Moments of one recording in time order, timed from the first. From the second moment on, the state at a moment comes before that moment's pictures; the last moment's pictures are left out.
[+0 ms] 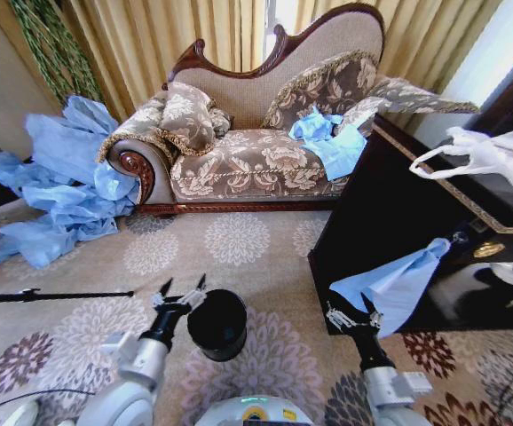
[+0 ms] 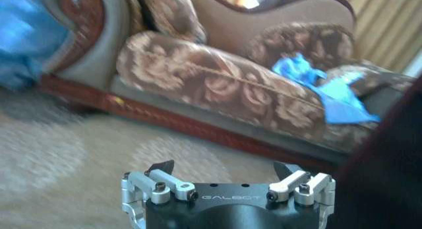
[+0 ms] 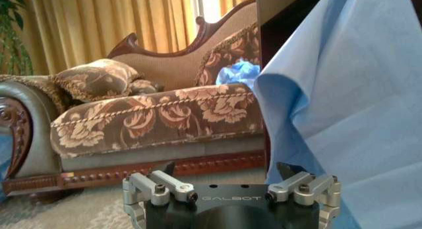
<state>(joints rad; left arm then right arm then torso) 1.73 -1.12 -0.44 -2.50 -0.71 0.24 -0.34 -1.80 1.39 0.56 2.21 0.28 0.15 0.02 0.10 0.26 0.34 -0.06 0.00</state>
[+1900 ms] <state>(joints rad) 0.50 -1.58 0.43 -1.94 -1.73 0.29 -0.62 -1.59 1.46 0.52 1.92 0.16 0.17 0.06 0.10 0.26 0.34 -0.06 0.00</state>
